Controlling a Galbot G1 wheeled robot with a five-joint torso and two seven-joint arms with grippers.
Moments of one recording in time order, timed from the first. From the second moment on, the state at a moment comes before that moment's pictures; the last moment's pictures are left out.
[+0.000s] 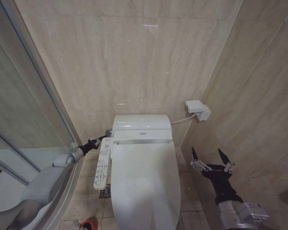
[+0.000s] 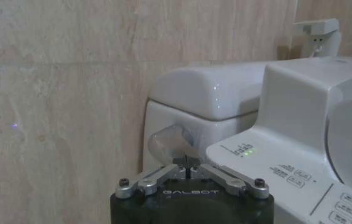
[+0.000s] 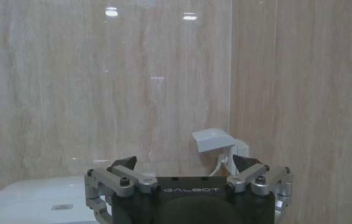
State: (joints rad) left arm 0.43 -1.03 0.03 -0.72 -0.63 -0.34 0.75; right arm -1.78 1.45 0.60 2.50 0.16 -0.11 0.18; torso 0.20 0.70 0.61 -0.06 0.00
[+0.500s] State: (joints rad) left arm 0.42 -1.07 0.02 -0.70 -0.64 -0.32 0.74; right arm -1.78 1.45 0.60 2.50 0.16 -0.11 0.18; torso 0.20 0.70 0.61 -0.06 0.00
